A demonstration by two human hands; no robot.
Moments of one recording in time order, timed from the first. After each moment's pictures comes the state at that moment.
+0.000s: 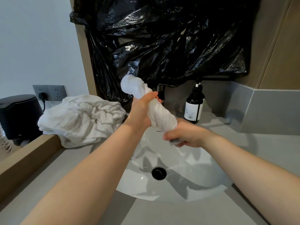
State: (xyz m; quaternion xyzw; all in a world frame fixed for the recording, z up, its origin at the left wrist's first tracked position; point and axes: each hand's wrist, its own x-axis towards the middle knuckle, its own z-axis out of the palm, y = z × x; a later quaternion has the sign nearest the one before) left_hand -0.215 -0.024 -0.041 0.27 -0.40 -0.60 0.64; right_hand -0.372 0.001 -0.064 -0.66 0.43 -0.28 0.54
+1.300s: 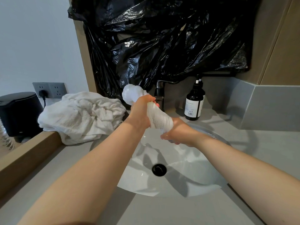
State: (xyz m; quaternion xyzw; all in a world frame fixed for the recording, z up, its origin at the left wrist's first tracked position) left_hand -0.217 -0.027 -0.046 0.41 -0.31 -0.62 0.60; right_hand -0.360 -0.001 -0.079 -0.71 0.54 -0.26 0.38
